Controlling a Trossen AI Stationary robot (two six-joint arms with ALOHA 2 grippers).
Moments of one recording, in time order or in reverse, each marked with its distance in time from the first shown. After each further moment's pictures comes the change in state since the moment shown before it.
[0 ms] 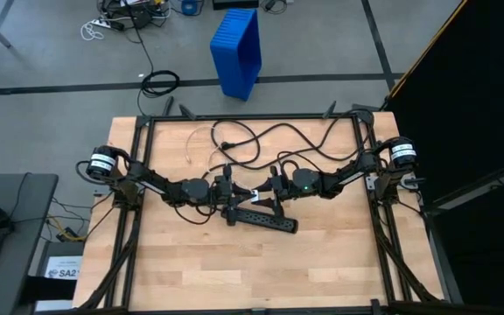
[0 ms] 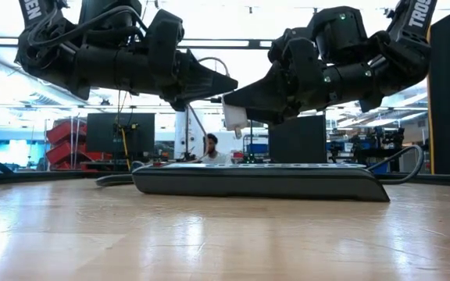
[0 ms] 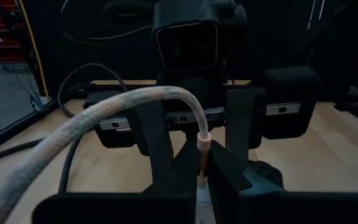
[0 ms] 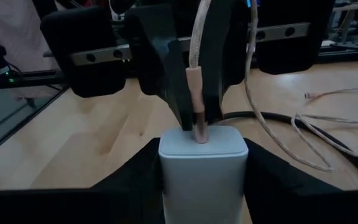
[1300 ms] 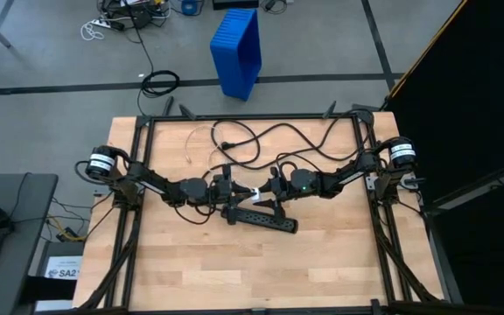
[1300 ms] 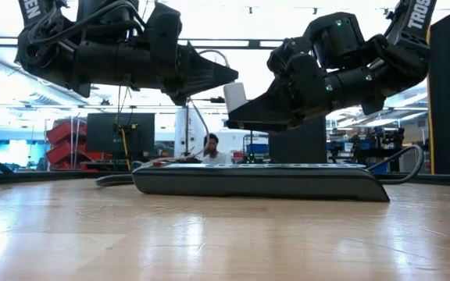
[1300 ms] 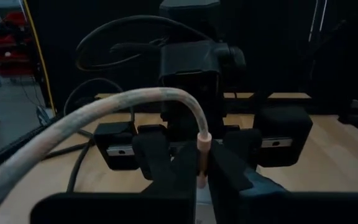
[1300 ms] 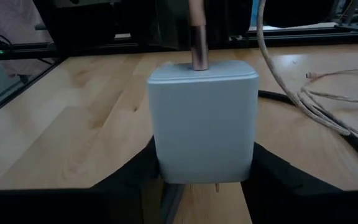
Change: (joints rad) left arm 0.005 -0.002 0.002 0.043 -0.023 0.025; right arm 0.001 0.004 -0.002 -0.048 -0.014 -0.045
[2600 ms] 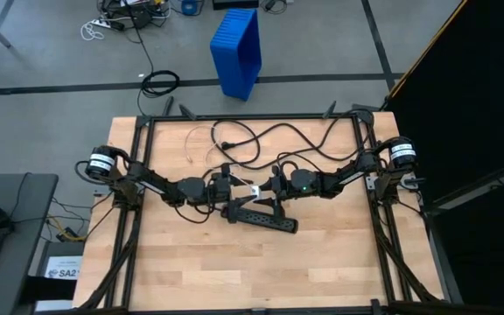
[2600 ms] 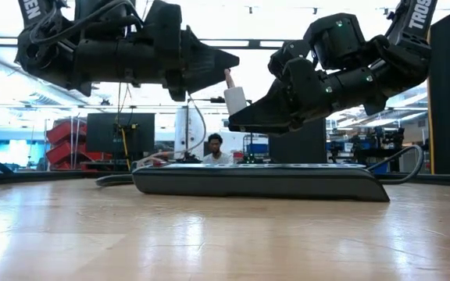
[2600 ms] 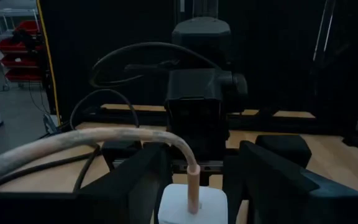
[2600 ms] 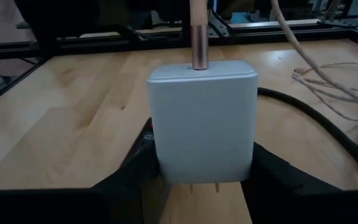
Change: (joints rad) left arm 0.001 0.000 0.000 0.033 -0.023 -0.039; right arm 0.000 -0.001 -0.009 -0.003 0.050 0.008
